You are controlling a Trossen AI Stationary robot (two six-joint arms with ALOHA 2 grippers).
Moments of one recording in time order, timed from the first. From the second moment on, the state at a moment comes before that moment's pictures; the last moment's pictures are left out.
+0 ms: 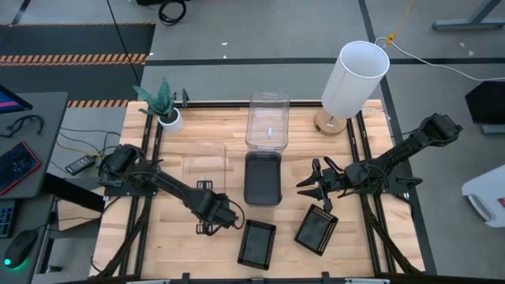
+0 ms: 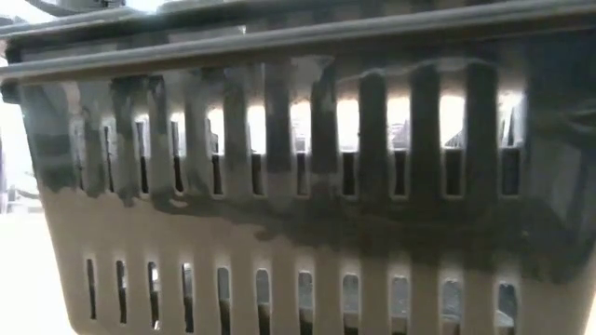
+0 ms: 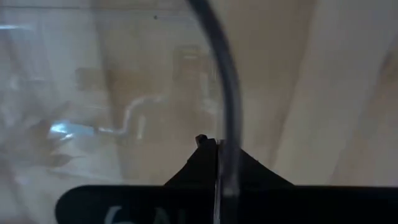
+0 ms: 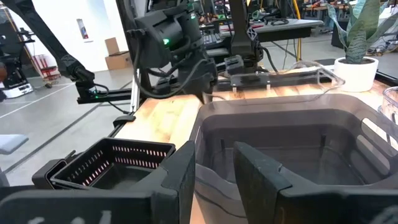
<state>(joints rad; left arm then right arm) -0.45 1.84 1.29 -1.13 -0.12 -0.49 0.40 1.01 0.15 0.80 0.26 0.15</state>
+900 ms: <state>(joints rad) -0.07 1.84 1.80 -1.45 -0.55 0.02 0.40 1.01 0.15 0.81 0.26 0.14</state>
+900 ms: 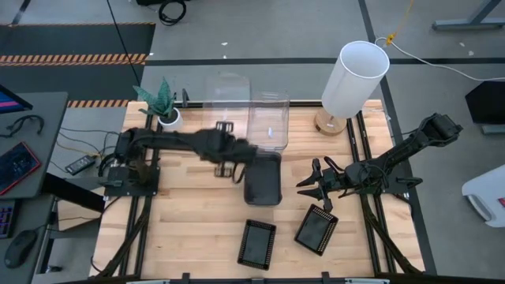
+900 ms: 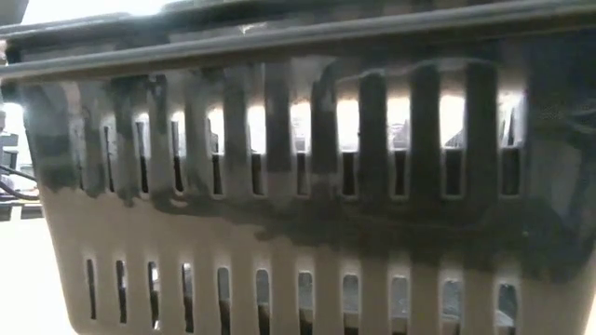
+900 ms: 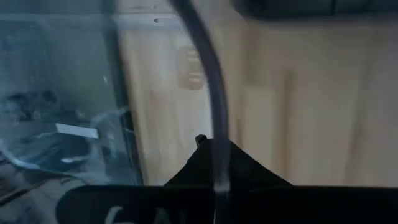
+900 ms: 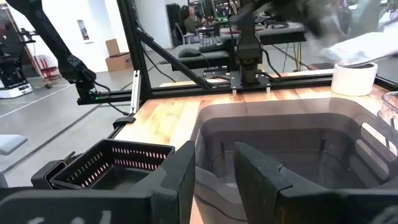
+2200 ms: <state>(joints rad) 0.20 1.92 1.81 -0.77 -0.05 0.22 0.40 1.01 0.15 0.81 0.24 0.14</state>
